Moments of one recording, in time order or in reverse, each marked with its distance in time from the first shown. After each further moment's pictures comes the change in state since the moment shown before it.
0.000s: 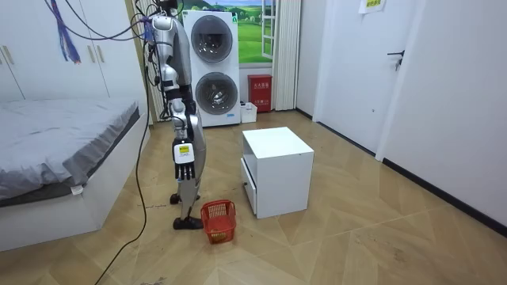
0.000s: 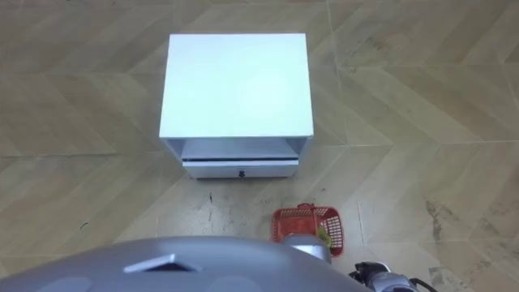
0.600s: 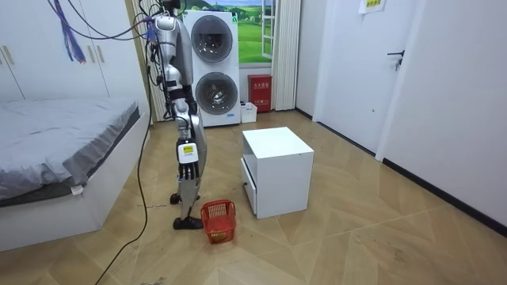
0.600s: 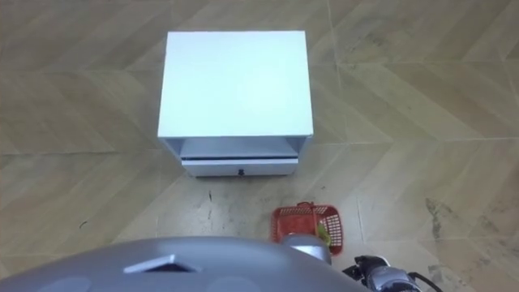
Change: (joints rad) left arm 0.010 0.008 0.000 0.020 -0.041 0.021 -0.026; right arm -0.015 -0.001 0.006 -0.001 0.006 -0.003 -0.003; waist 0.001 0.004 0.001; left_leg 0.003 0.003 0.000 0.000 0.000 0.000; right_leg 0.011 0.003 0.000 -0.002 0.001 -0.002
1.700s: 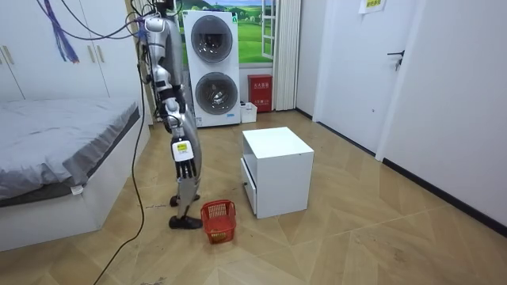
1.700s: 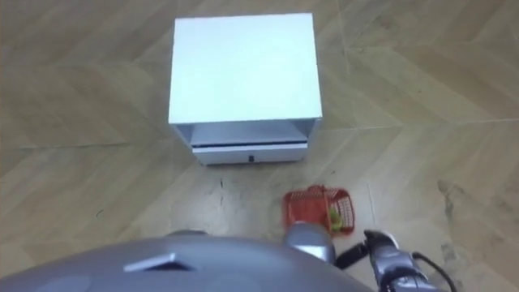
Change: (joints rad) left arm -0.073 0.026 0.064 0.024 0.030 -0.099 -0.004; right arm -0.041 -0.007 -0.041 -0.093 0.036 -0.025 -0.093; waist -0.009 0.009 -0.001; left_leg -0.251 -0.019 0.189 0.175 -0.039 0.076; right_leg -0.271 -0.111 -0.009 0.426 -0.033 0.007
